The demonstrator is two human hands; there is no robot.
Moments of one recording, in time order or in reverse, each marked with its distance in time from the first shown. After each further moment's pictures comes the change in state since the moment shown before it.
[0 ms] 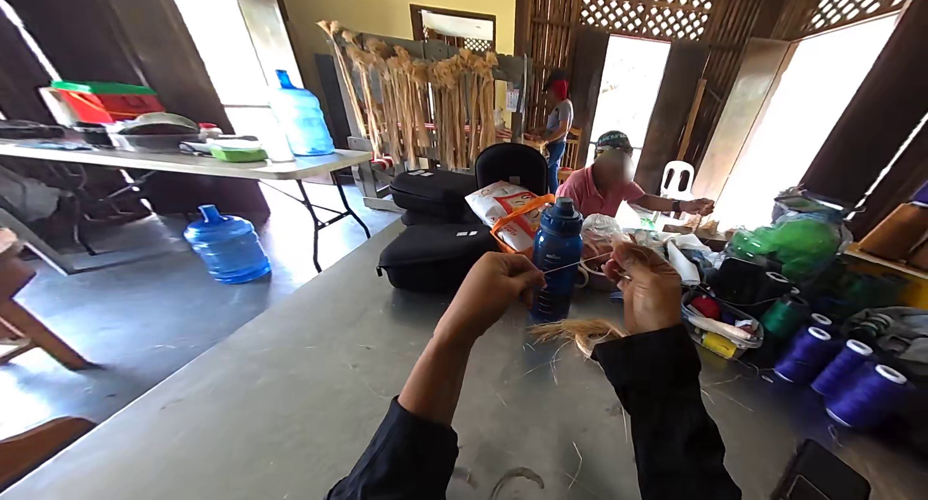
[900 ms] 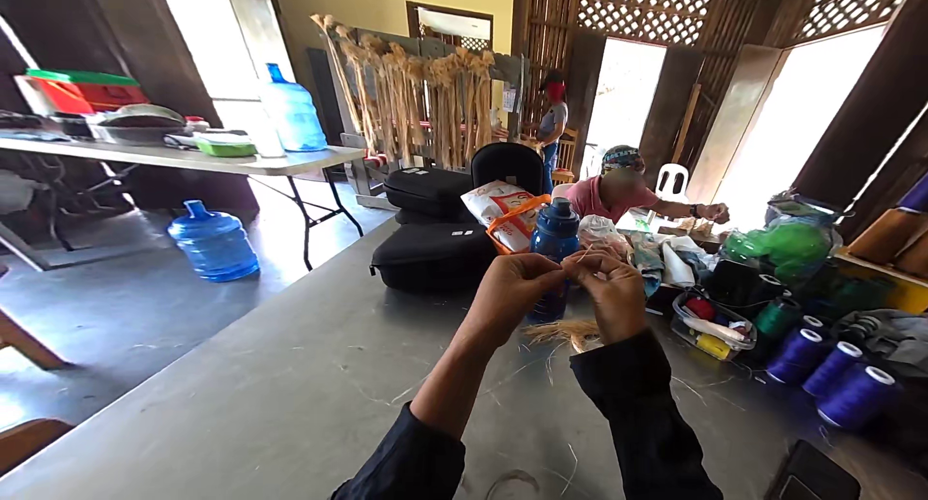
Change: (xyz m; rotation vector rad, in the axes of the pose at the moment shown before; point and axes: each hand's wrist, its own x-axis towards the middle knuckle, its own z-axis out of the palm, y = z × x) left_hand -0.002 0.003 0.027 -0.267 0.061 0.082; right_hand -0.015 0.010 0.013 -0.314 -0.298 -0.128
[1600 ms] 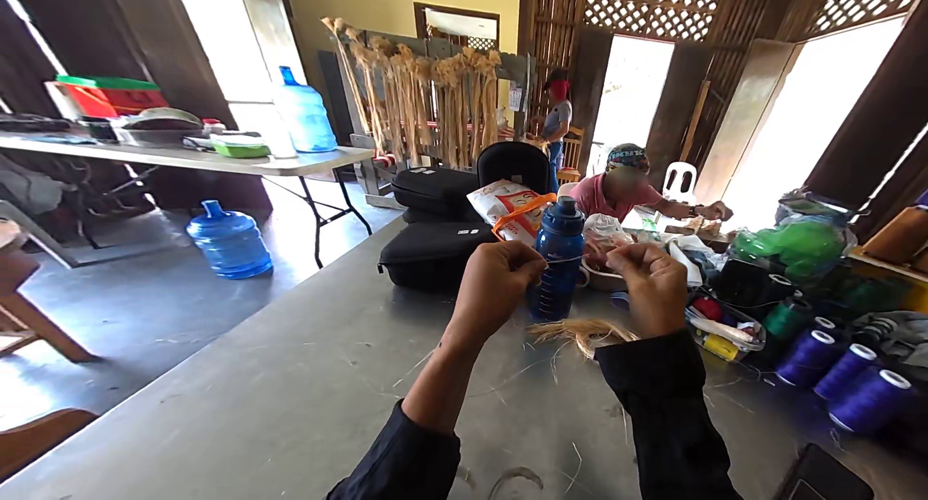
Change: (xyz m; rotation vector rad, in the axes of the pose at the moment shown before) left_hand -0.004 0.010 -0.016 0.406 0.159 0.123; right_hand 0.009 -0.005 -0.034 -0.350 0.114 -0.147
